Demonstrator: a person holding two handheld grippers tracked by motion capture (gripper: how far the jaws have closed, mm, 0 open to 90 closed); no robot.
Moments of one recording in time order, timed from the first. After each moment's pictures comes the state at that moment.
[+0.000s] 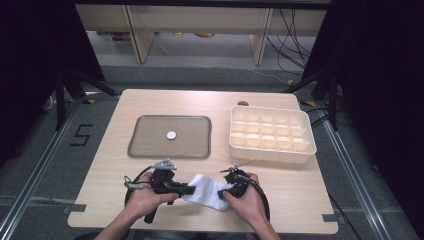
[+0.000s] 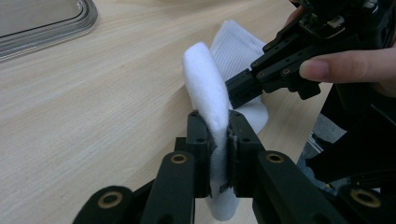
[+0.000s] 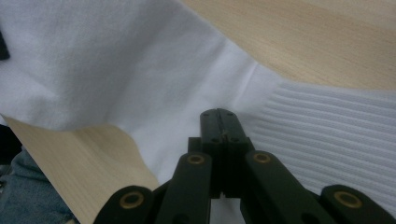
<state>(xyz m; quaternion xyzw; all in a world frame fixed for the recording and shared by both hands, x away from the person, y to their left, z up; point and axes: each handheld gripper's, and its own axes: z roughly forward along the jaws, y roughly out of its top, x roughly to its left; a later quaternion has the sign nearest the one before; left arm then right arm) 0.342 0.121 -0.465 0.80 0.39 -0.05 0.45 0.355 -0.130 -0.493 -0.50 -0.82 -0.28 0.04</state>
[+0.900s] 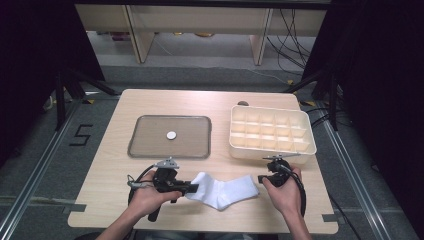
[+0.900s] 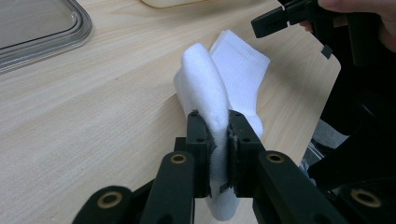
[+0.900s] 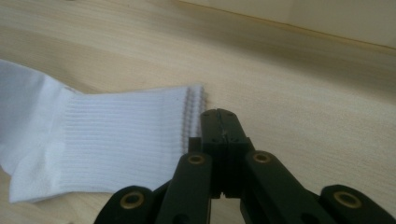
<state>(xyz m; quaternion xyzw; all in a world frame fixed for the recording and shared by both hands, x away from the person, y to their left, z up) 0.345 0.115 -0.465 0.79 0.39 -0.05 0.46 0.370 -0.236 -0.470 -0.58 -0.76 -0.27 -0.06</state>
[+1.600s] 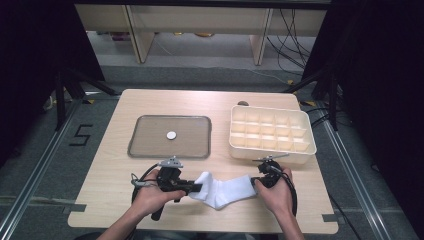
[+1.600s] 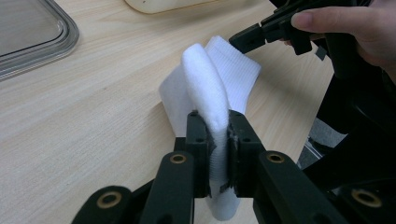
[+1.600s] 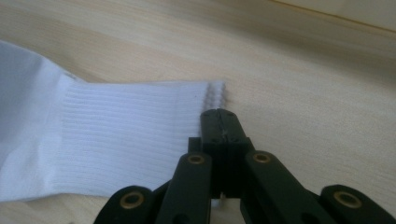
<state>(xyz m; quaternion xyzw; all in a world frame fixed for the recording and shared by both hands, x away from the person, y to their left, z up) 0.348 0.105 -0.462 0.80 0.37 -0.05 0.46 0.373 -0.216 -0.481 -0.57 -0.78 -0.25 -0.06</state>
